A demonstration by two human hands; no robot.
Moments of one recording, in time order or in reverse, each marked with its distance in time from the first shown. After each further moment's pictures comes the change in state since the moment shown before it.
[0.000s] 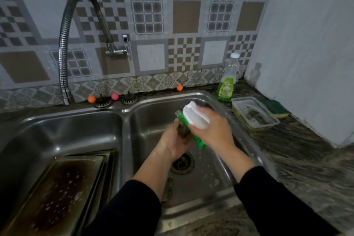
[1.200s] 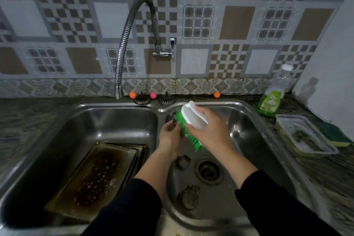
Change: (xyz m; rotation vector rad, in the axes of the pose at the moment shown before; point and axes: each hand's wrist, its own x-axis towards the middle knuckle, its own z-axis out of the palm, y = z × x) left_hand 0.021 0.045 -0.095 0.059 0.351 0.453; right_hand 0.021 -0.076 0.058 0.133 -0.130 -0.094
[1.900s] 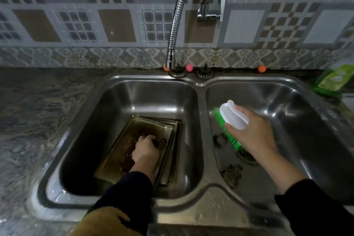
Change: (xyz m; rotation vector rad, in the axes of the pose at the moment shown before) left_hand 0.002 0.004 -0.227 1.478 0.301 -0.093; right_hand -0.040 -0.004 0.066 -0.030 -0.036 0.110
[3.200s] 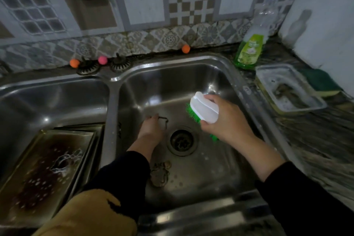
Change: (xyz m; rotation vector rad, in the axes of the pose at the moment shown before) left_hand -0.010 0.233 0.137 0.088 -0.123 0.360; right_hand 0.049 0.146 -0.111 -0.155 -0.144 0.011
